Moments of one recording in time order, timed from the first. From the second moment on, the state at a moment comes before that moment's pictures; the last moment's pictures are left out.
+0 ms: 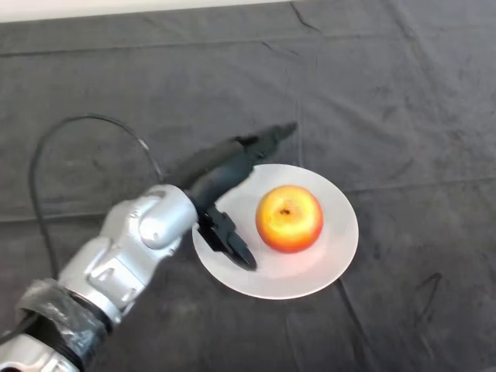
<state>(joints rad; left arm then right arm) -0.60 0.43 -0.29 0.37 0.24 -0.09 -0.15 -0.76 -0.49 -0.04 1.13 -0.21 0.47 -0.53</state>
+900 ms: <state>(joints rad) -0.41 0.58 0.20 0.32 0.06 -0.17 -0.01 -0.76 -0.49 -0.04 1.14 -0.22 0.47 -0.53</state>
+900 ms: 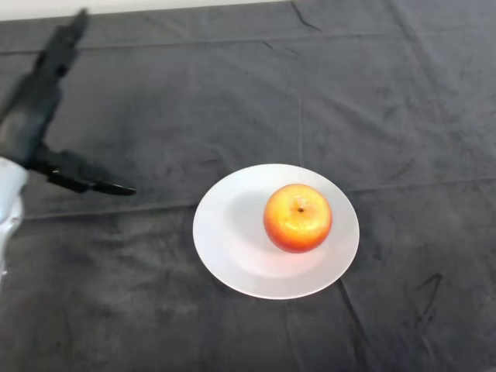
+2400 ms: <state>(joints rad) -0.25 0.76 0.82 0.67 -0.14 -0.38 0.10 -0.75 -0.49 -0.04 1.14 -0.22 0.47 -0.53</state>
